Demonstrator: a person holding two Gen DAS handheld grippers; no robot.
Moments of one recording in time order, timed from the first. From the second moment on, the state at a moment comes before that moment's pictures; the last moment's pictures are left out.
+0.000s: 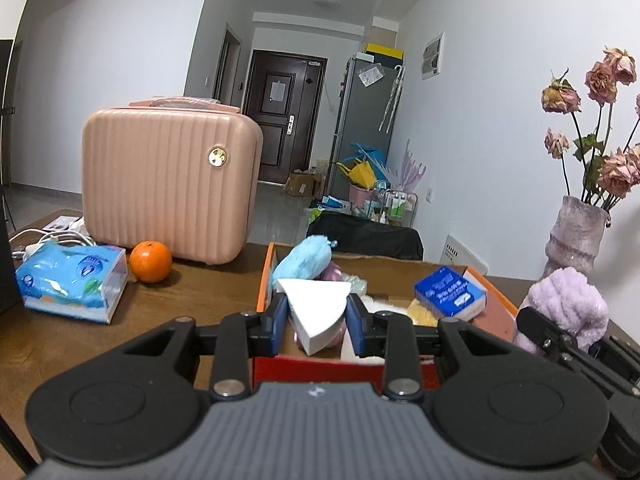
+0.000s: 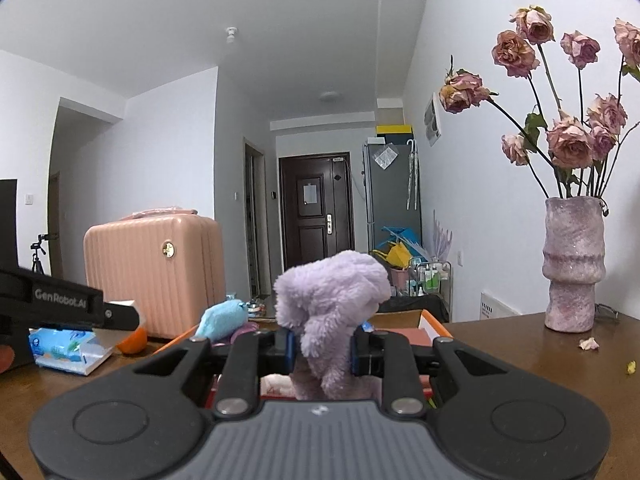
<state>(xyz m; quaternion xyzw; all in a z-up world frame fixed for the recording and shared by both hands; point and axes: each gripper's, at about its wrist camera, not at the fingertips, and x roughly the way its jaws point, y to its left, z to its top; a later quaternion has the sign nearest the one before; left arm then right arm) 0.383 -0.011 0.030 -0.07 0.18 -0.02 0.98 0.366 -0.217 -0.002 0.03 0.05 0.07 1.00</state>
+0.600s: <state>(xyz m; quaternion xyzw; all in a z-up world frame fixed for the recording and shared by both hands) 0.440 -0.028 0.040 -0.08 0.16 -0.04 0.98 0.412 -0.218 -0.002 0.02 0.03 0.07 1.00</state>
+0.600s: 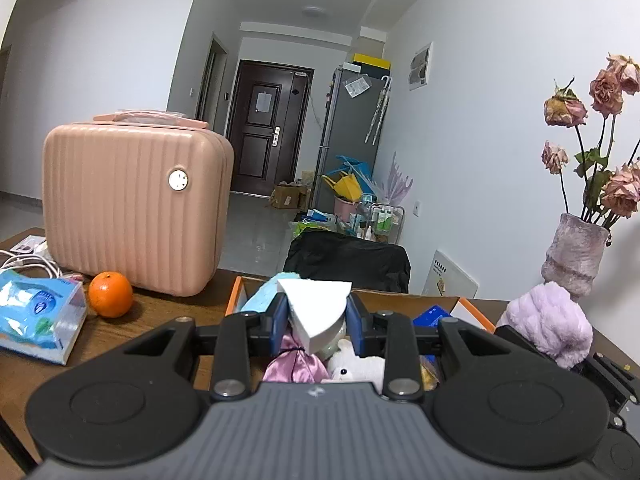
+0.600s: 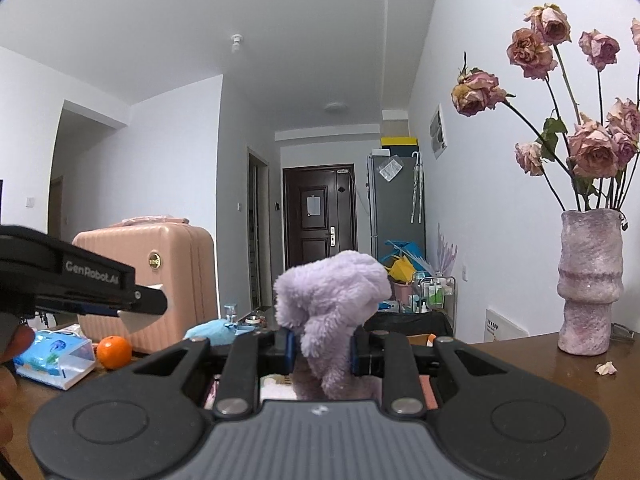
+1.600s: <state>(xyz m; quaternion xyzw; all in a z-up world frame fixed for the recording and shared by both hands) 0.518 -0.031 0.038 -0.06 0.15 -0.04 0.99 0.493 -0.215 0.001 0.07 0.05 0.06 0.99</state>
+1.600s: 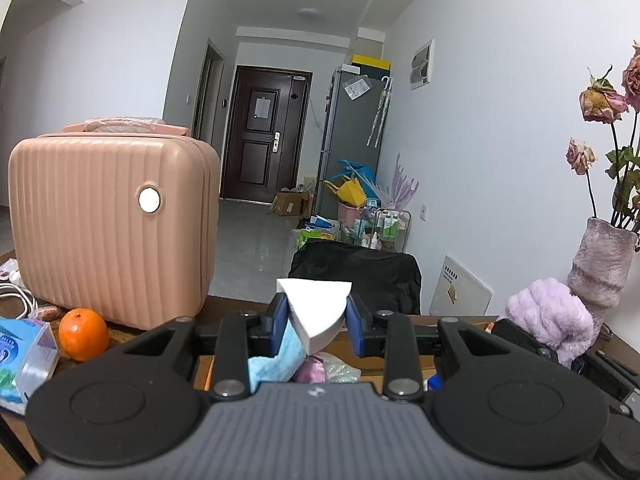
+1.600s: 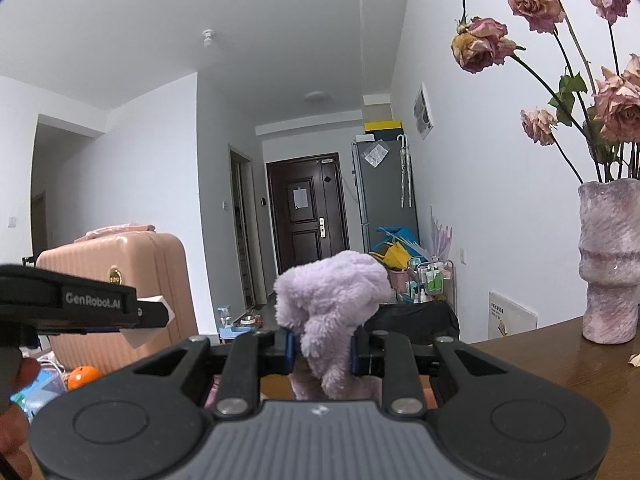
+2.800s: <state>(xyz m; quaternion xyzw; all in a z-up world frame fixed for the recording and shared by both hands) 0.523 -0.022 0.015 -0.03 0.20 -0.03 0.98 0.503 -0.189 -0.005 0.00 0.12 0.15 0.98</state>
